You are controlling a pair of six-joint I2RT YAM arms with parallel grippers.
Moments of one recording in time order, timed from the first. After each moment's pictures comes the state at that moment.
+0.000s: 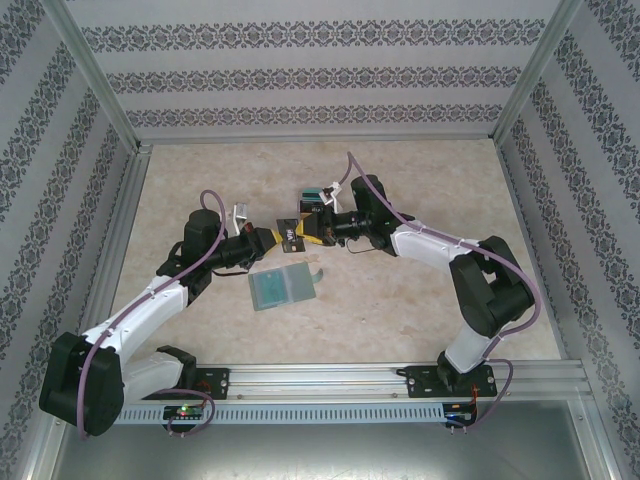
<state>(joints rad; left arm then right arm) -0.31 1.12 0.60 0.09 0.64 -1.07 0.53 1.70 1.02 0.15 -0.93 0.96</state>
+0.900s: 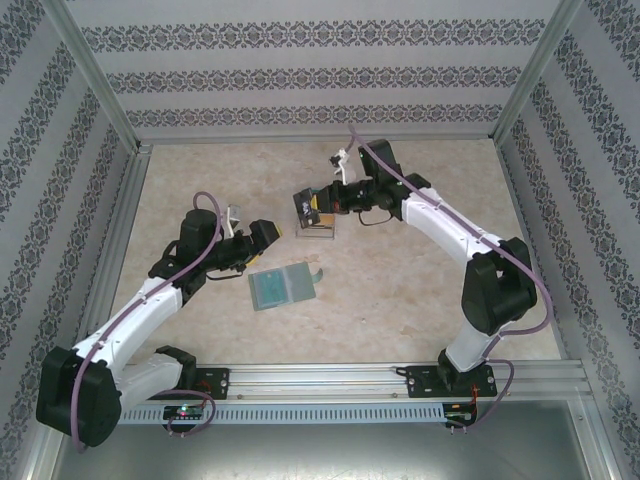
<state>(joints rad) -0.30 1.05 0.66 -0.16 0.52 -0.94 0.45 1.70 1.42 -0.47 -0.71 0.39</state>
